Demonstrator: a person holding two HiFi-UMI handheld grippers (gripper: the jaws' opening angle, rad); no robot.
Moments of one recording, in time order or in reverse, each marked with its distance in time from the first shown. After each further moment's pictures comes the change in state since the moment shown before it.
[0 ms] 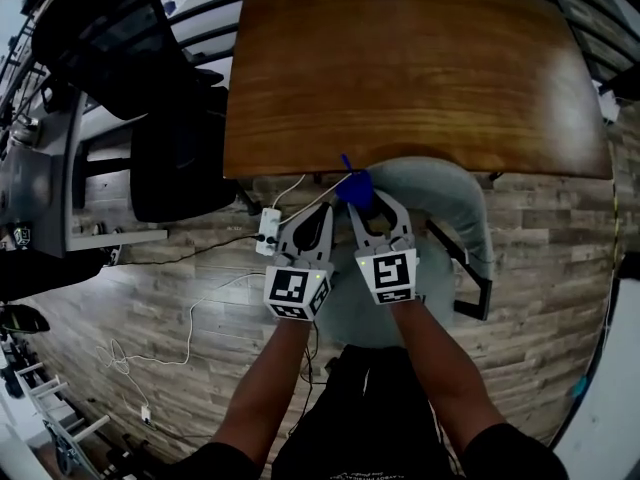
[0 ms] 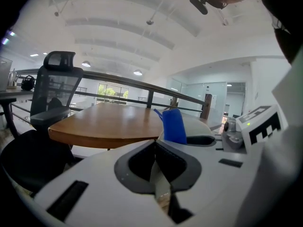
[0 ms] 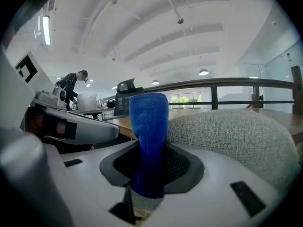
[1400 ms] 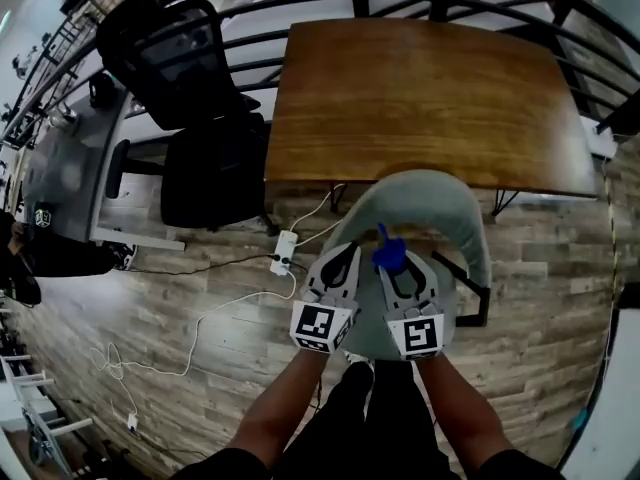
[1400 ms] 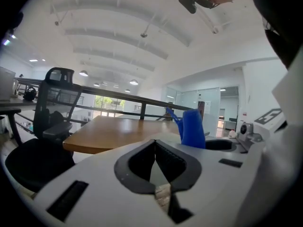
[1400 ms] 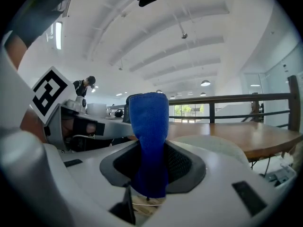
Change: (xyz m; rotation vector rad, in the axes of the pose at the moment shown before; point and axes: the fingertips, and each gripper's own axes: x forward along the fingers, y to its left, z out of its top) left arm -0.092 -0.068 0.039 0.042 -0.110 -0.019; right arm -0.141 0.048 0.045 -0.042 -0.142 0.014
